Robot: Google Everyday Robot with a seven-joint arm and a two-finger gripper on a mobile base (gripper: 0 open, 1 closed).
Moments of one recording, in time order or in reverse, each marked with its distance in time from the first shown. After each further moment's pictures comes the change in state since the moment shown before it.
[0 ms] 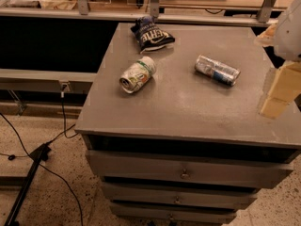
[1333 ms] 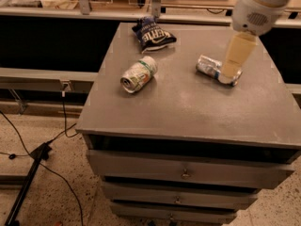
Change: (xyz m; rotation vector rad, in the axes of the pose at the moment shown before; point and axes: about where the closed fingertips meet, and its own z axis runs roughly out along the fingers) arm -0.031 -0.103 0.054 -0.020 0.062 0.104
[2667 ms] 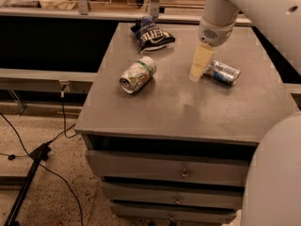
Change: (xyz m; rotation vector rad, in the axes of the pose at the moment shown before) arm -0.034 -0.068 0.105 0.027 0.117 0.212
